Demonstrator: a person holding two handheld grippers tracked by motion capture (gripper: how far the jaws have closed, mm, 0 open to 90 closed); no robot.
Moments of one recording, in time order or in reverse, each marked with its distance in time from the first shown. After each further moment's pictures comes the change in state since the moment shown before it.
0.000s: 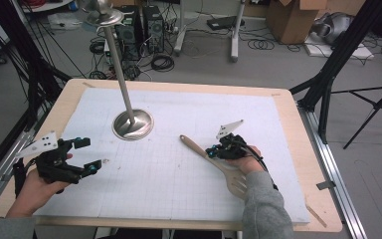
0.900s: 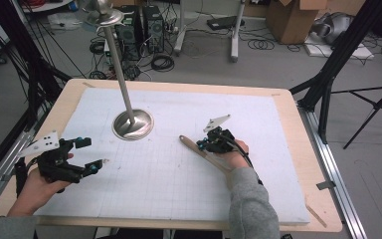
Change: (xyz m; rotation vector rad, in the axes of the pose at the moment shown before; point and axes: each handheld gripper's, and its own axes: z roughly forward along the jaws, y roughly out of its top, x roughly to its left) left arm 0.001 -0.001 0.003 0.005 -0.003 -0.005; right arm 0.003 0.031 0.025 0.003 -0.076 0.027
